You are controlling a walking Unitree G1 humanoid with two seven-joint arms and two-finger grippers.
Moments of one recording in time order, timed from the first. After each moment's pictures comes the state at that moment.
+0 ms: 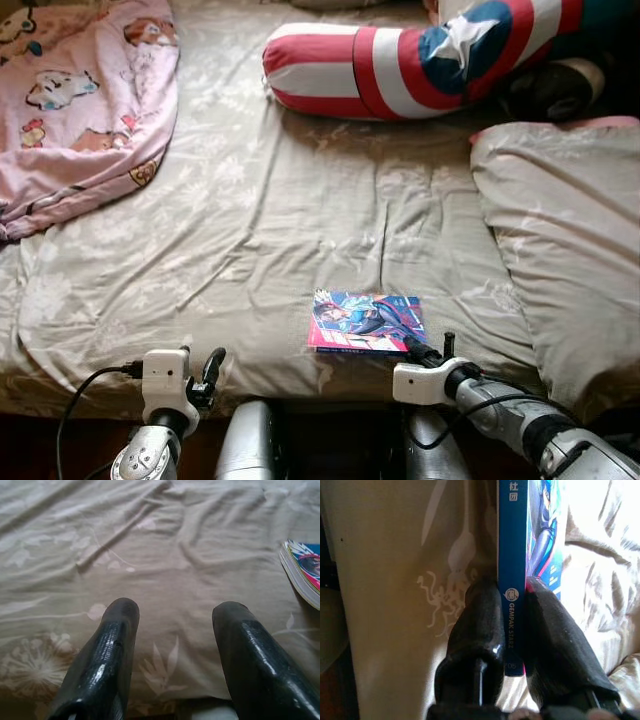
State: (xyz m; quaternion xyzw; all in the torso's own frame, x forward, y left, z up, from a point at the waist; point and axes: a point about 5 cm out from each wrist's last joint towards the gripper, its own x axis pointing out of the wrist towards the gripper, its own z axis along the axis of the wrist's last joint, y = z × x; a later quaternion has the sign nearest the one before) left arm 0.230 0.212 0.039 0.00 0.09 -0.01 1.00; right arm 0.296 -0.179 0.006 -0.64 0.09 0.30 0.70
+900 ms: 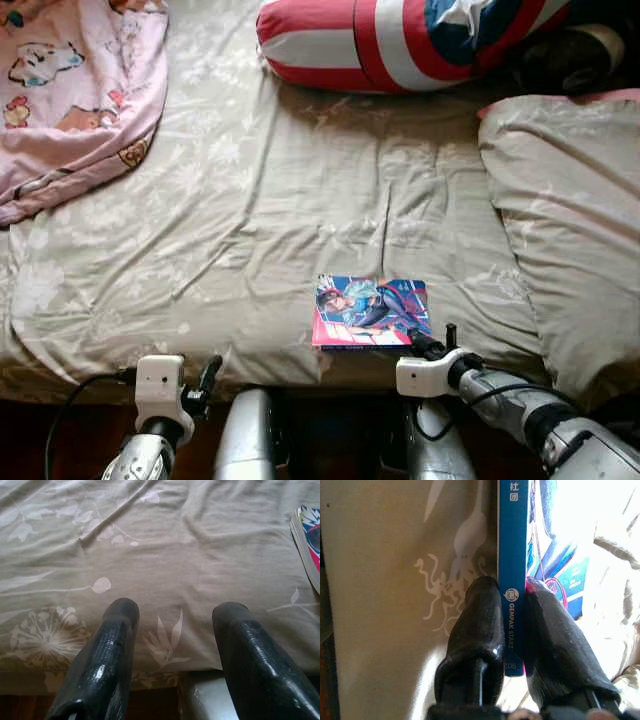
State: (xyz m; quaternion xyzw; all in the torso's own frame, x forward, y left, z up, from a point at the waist) left arm 0.215 0.213 0.047 0.01 0.10 -0.01 0.99; right arm 0.310 -0.184 0.020 -0.68 0.08 0.29 0.67
